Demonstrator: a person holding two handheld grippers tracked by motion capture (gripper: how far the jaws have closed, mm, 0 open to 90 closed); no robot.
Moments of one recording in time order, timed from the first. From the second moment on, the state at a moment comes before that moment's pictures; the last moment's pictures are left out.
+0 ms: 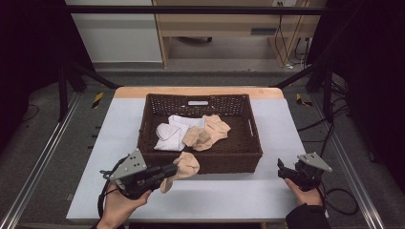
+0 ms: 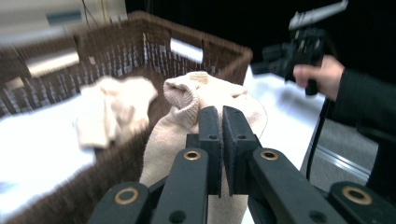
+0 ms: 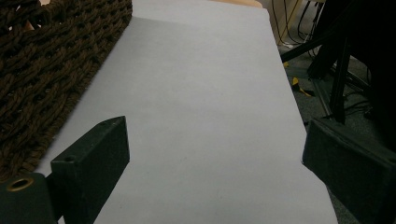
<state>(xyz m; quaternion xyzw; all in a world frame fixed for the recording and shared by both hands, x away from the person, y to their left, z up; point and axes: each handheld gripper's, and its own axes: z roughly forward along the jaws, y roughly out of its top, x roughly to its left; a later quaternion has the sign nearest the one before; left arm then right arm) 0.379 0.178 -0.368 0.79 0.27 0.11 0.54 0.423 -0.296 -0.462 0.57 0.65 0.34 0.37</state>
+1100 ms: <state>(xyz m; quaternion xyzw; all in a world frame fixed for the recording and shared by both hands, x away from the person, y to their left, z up) 0.394 0.142 -0.455 0.83 0.29 0.06 0.47 0.426 -0.295 -0.464 0.56 0.66 0.34 0.36</state>
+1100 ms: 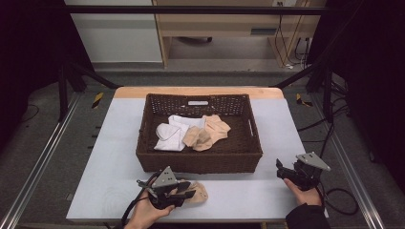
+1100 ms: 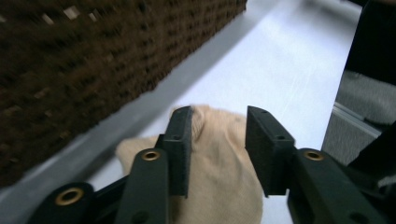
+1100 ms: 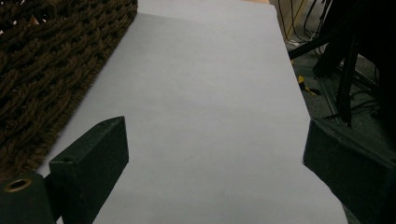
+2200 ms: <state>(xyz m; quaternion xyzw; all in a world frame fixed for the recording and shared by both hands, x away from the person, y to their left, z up) 0.476 0.146 -0.333 0.76 0.32 0.18 0.54 0.427 -0.297 -0.464 0.57 0.65 0.34 0.36</state>
